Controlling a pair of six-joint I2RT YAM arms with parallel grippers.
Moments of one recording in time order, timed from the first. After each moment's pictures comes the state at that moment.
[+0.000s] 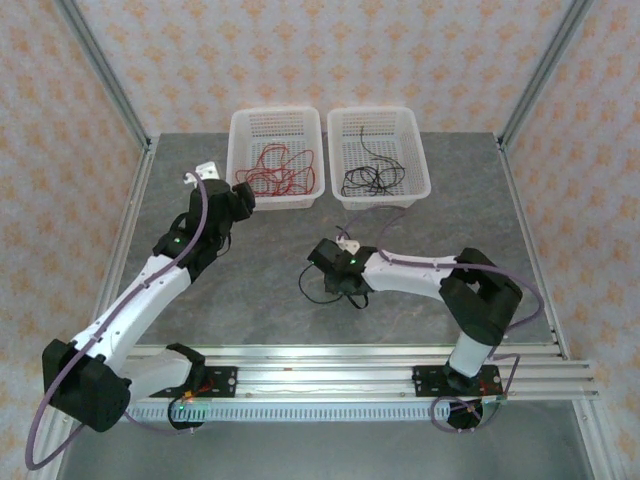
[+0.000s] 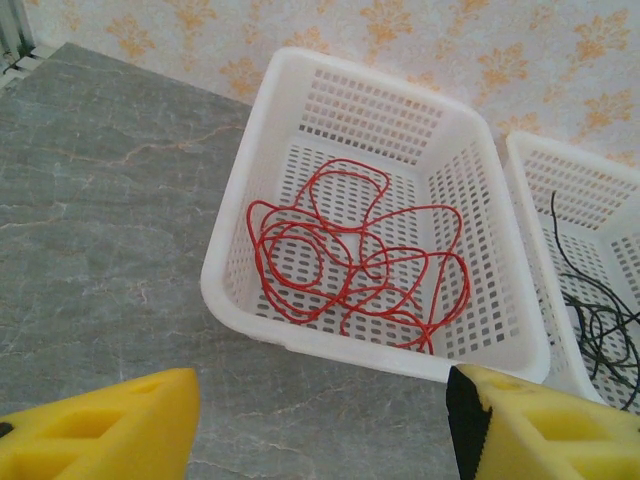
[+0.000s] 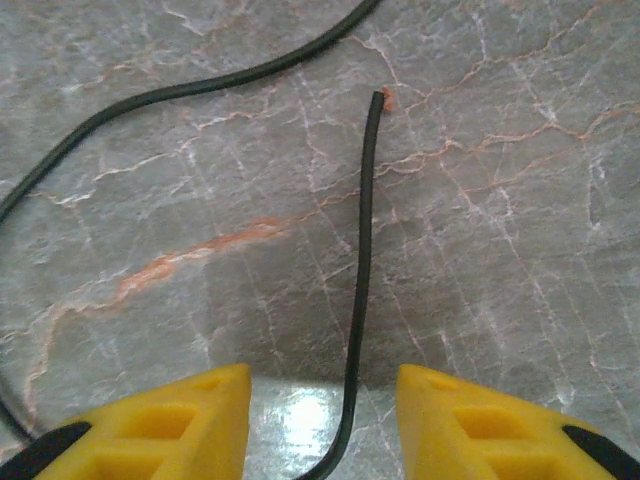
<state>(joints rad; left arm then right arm) -0.34 1.12 0.94 -0.31 -0.37 -0.54 0.94 1.72 1.03 -0.58 0.24 0.93</state>
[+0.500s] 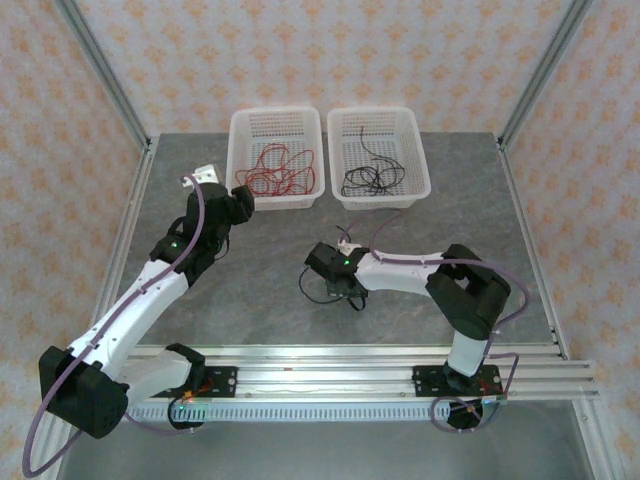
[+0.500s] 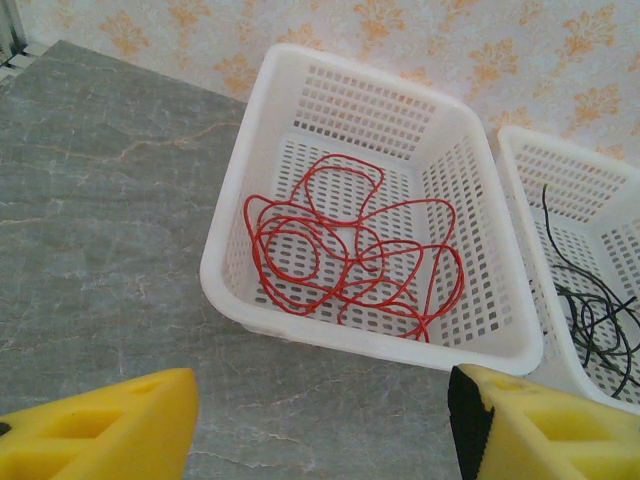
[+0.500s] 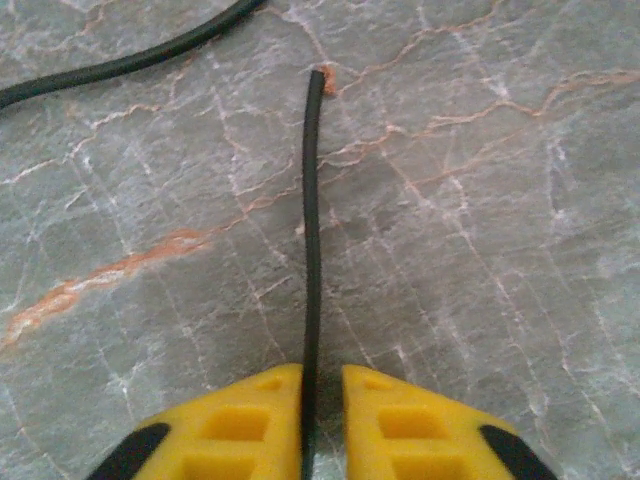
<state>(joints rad) -0.34 1.09 0.92 -0.31 -0.36 -0.53 0.94 1.78 1.04 -0.61 0.29 0.99</state>
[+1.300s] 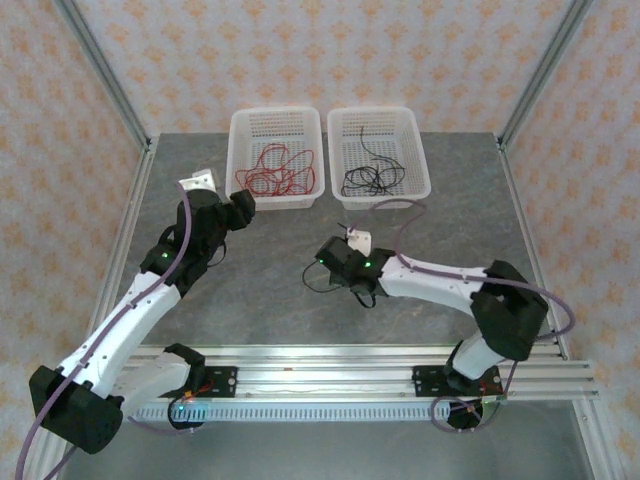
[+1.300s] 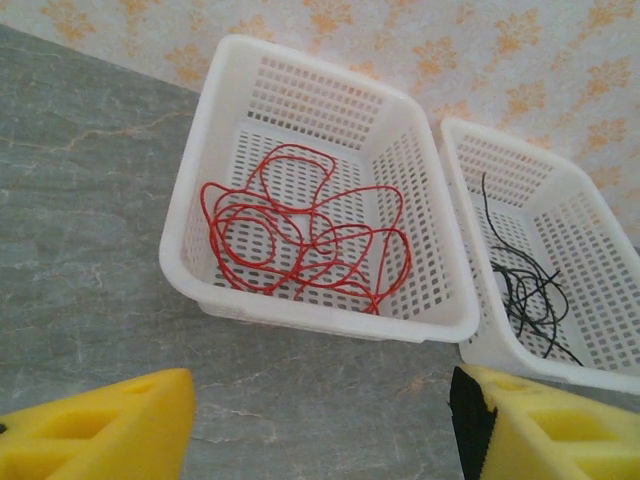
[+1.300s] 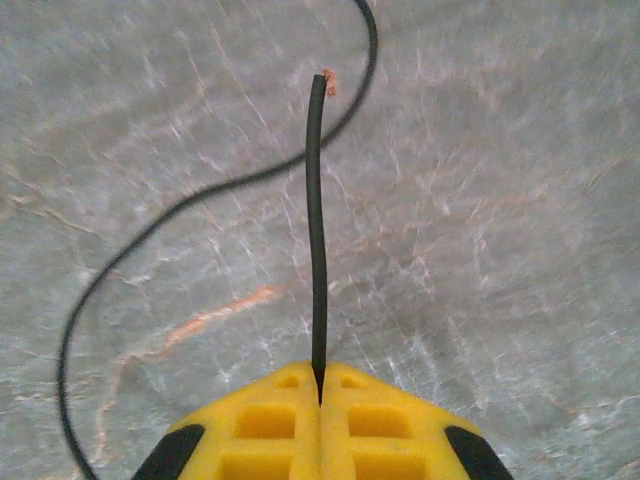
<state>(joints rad) -0.34 1.00 0.89 -0.33 -0.26 -0.55 0.95 1.53 0.97 -0.55 0.39 0.96</state>
